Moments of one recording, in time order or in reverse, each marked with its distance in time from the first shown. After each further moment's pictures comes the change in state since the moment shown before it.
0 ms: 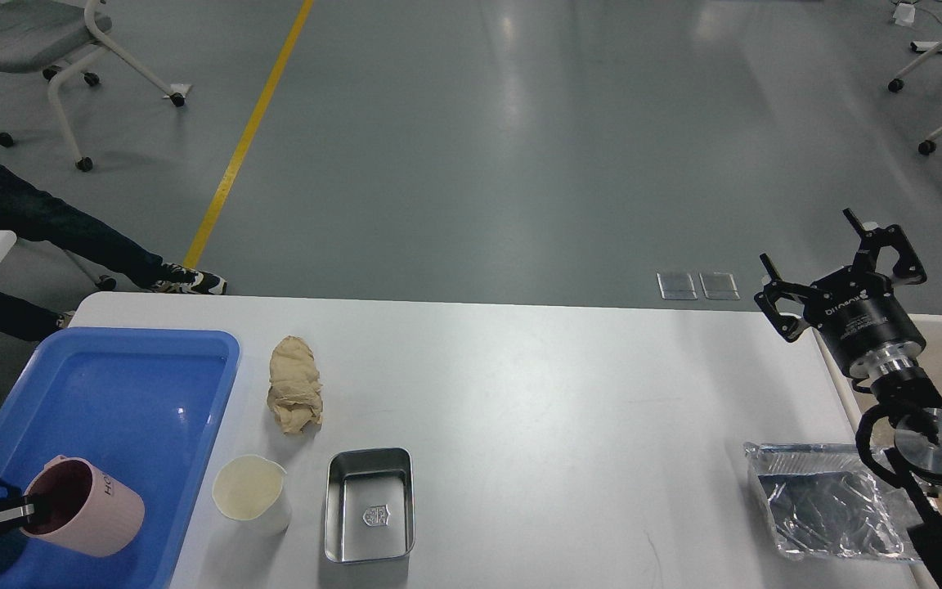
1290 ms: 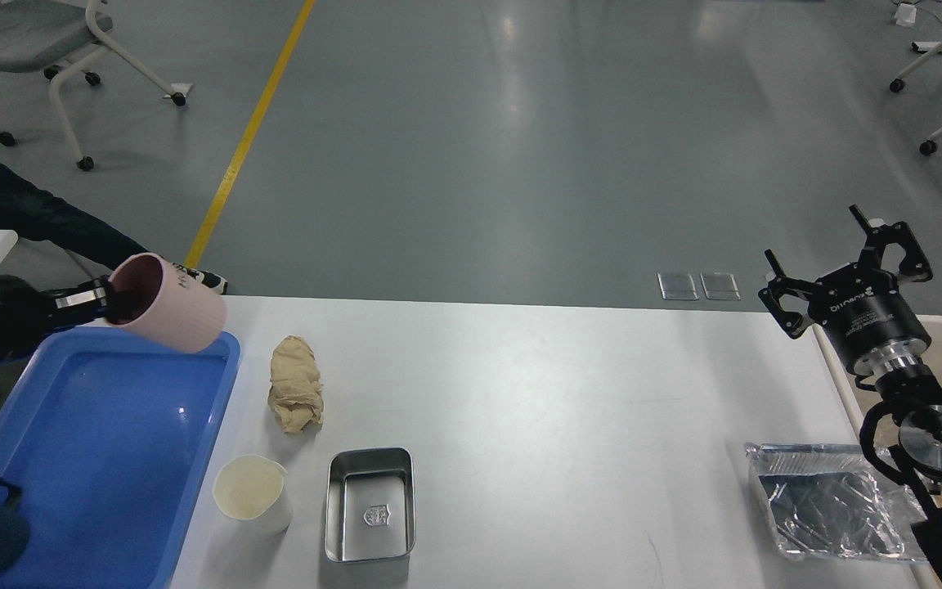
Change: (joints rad) left arm -0.505 -0.098 -0.003 0.023 -0.246 -0.218 0.050; right arm 0.005 -0.008 0.001 -0.002 0.026 0.001 -0.002
